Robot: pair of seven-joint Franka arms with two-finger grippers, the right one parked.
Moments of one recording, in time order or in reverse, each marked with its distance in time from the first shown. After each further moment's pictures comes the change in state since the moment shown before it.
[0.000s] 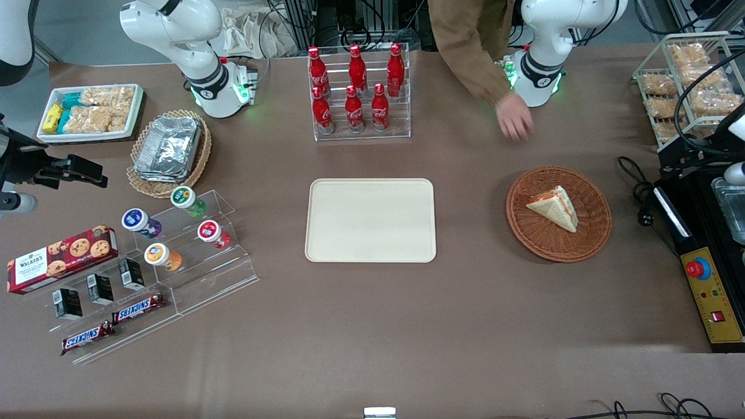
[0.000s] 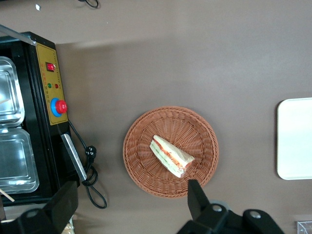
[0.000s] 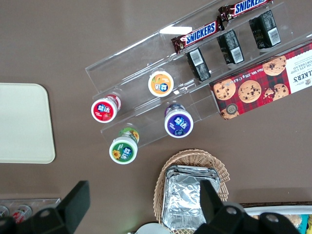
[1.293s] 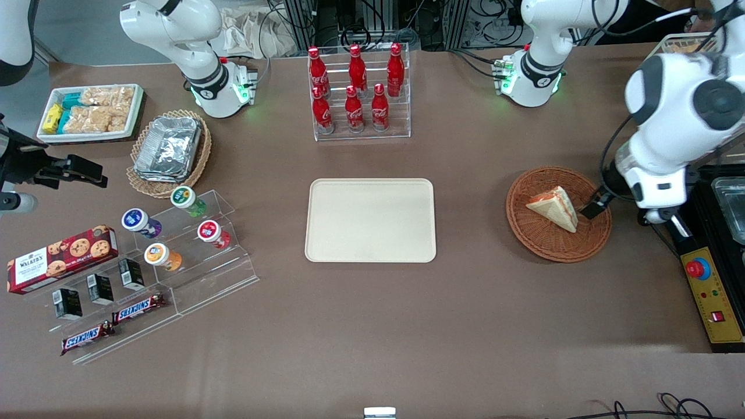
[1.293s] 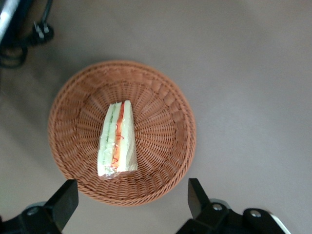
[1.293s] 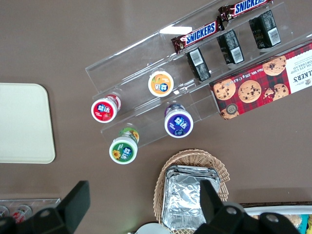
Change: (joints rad) arm -0.010 -0.072 -0.081 -0.666 -0.011 0.519 -1.095
